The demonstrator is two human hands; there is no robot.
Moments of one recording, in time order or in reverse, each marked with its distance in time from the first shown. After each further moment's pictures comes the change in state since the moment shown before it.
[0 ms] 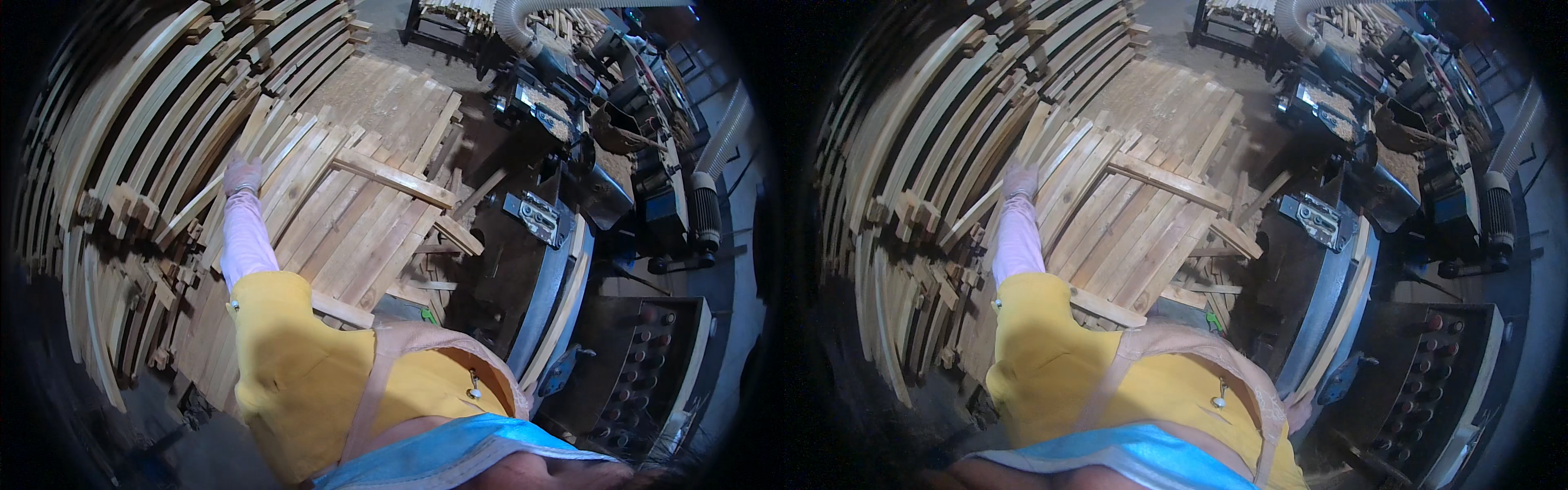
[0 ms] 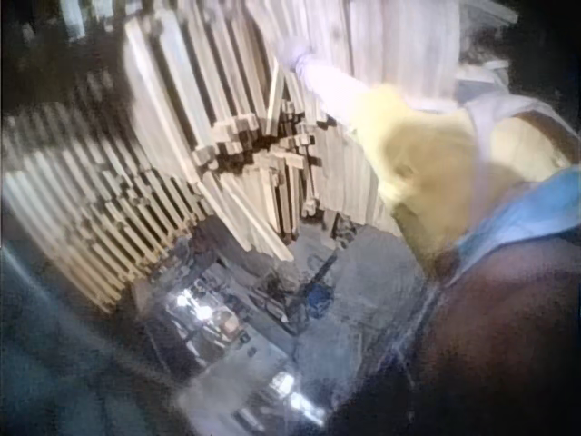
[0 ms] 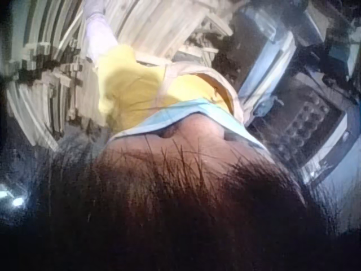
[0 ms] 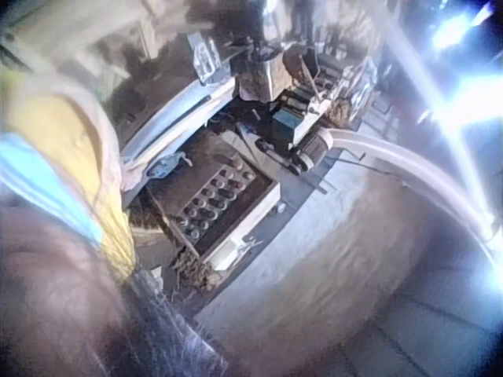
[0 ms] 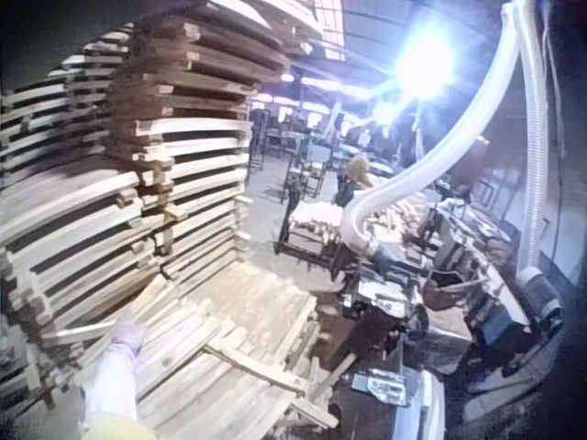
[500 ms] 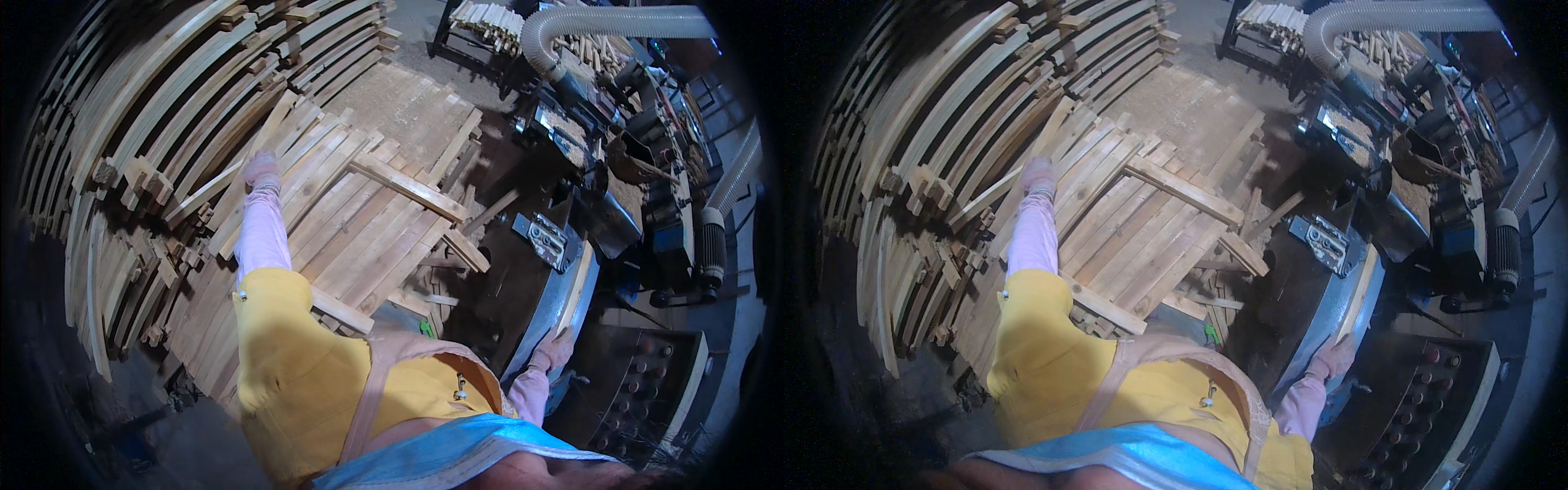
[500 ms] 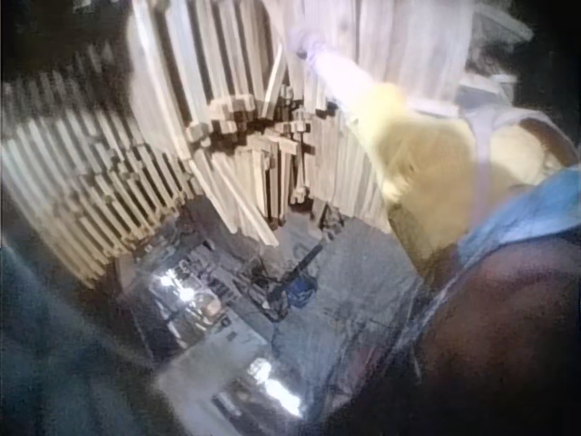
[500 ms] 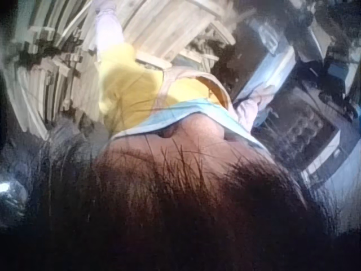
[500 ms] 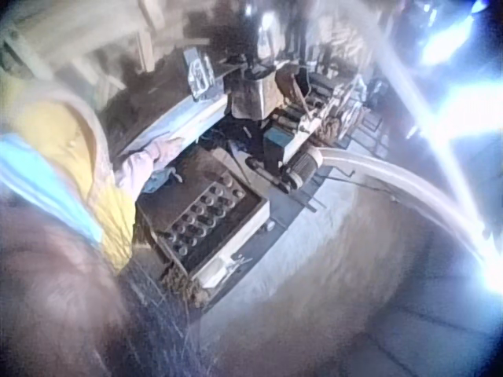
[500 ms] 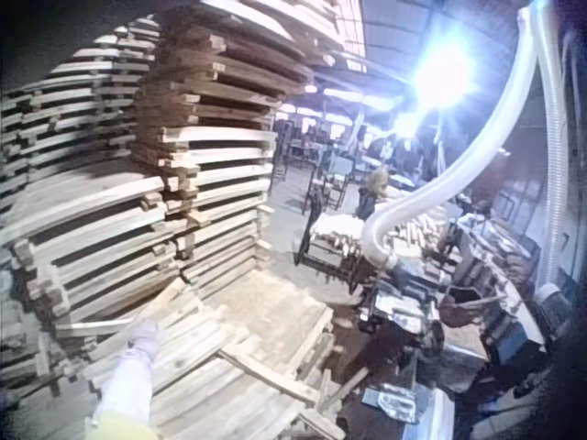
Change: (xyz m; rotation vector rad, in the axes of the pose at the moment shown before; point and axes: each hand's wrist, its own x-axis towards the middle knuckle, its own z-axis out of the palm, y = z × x) left_hand -0.012 0.035 -0.018 0.284 -0.162 0.032; right_hand 0.180 -0.142 -0.011 0.011 0.548 -0.285
